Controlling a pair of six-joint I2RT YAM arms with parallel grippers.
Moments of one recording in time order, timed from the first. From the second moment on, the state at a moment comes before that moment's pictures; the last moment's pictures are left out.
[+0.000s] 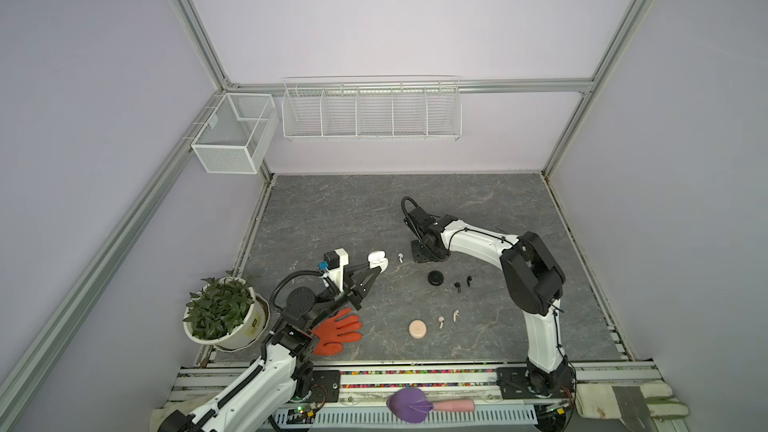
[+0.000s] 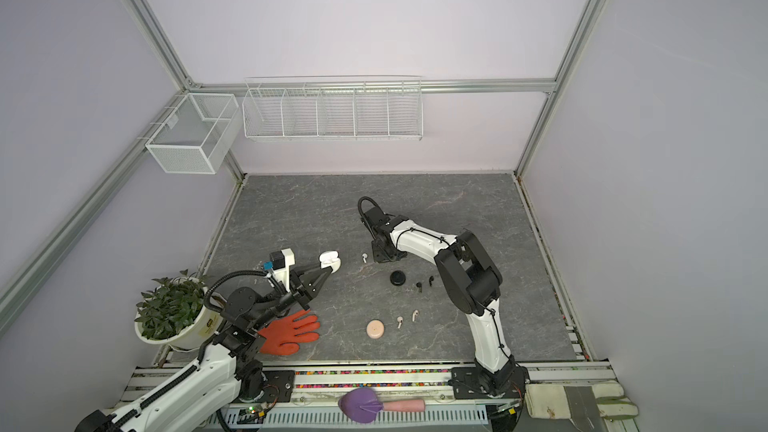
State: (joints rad) left arm -0.53 0.69 0.11 0.71 0.45 -0.40; right arm 0.72 2.07 1.50 -0.74 0.14 0.53
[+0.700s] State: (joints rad) left arm -0.53 0.67 0.11 0.70 0.45 -0.40; right arm 0.72 2.16 1.63 -0.86 0.11 0.53
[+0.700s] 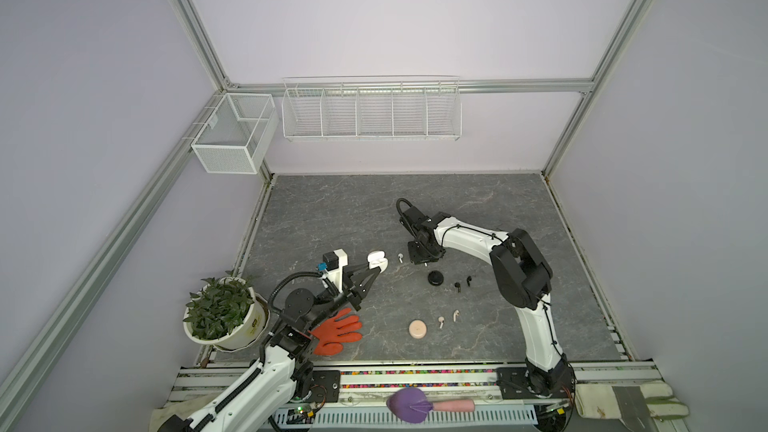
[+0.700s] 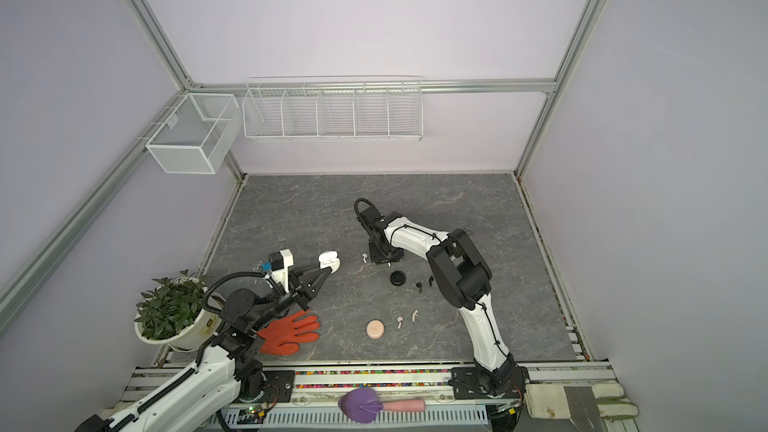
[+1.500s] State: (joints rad) left arm -0.53 0.68 0.11 0.70 0.45 -0.39; right arm 0.72 2.18 1.68 -0.92 0.11 0.50
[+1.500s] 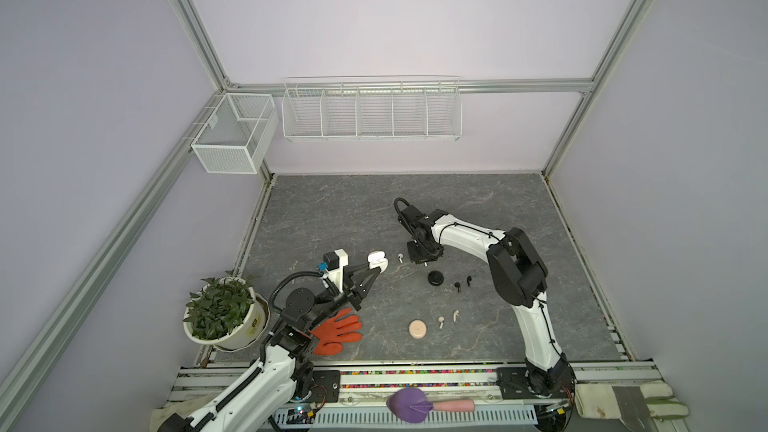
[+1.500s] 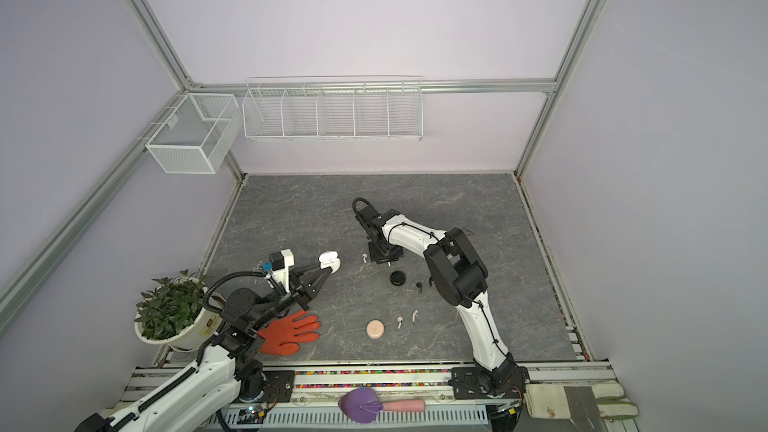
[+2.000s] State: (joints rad) left arm -0.53 0.68 0.11 0.70 0.45 -0.39; right arm 0.72 2.19 1.69 -0.93 0.11 0.49
